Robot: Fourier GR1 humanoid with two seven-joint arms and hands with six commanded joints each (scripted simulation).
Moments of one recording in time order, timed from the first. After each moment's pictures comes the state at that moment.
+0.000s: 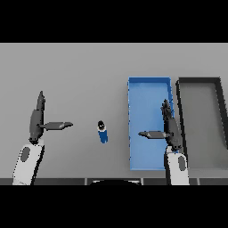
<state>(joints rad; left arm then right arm) -0.11 0.43 -0.16 -1.48 0.24 0.26 0.01 0.00 0.00 0.00 -1.57 0.00 0.00 0.00</state>
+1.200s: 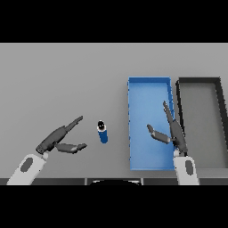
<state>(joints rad) -0.03 0.66 -0.45 -1.74 0.19 -0.19 0.05 0.05 -0.17 0.08 -1.67 0.16 0.08 -0.07</state>
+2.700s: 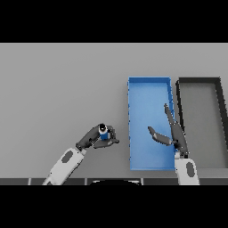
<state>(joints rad) -0.19 0.17 -0.56 -1.36 0.11 -0.14 -0.11 0.09 -0.18 0.08 -1.69 0.15 0.09 -0.07</state>
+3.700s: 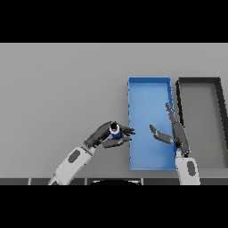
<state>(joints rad) -0.24 0.09 -0.58 -1.54 0.04 -0.13 -0.12 0.07 -0.20 0.07 -1.67 0.18 0.08 -0.06</state>
